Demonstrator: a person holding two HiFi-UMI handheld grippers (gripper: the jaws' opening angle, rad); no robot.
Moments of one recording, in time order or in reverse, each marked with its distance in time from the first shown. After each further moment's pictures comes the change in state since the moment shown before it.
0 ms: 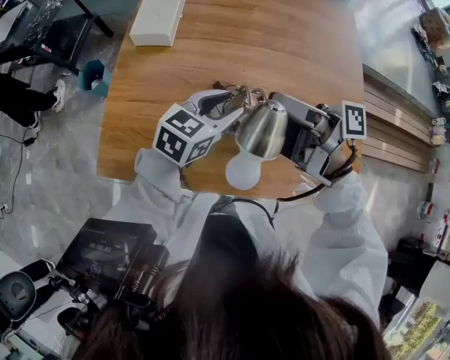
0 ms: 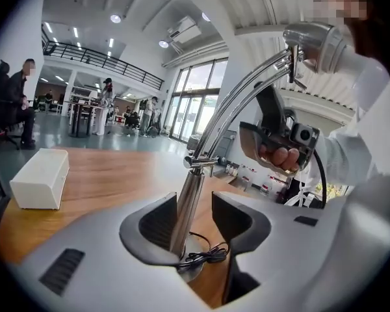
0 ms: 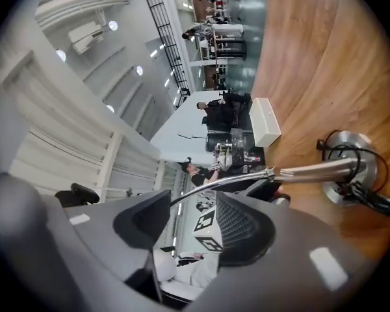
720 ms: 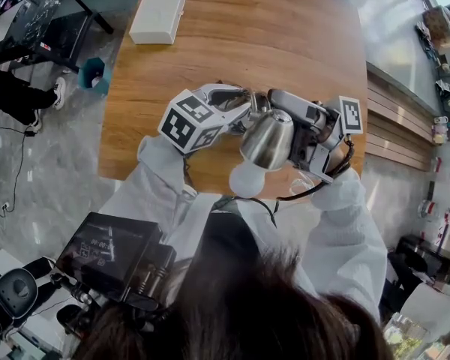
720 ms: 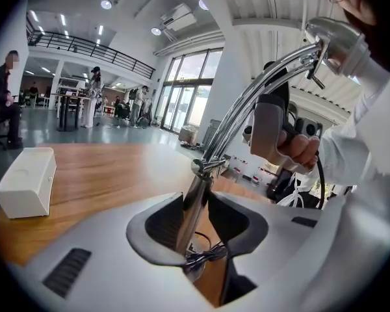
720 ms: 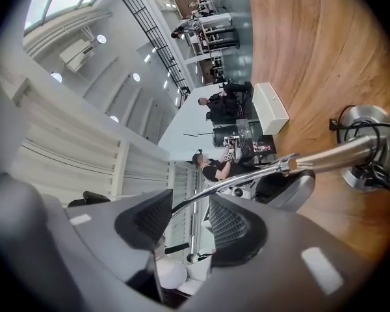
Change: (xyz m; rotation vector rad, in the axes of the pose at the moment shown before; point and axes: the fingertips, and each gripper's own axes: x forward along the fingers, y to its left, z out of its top) left arm 0.019 -0.005 0.003 0.027 0.093 -0.084; right arm 0.013 0.009 -0.006 0.121 0.028 0.126
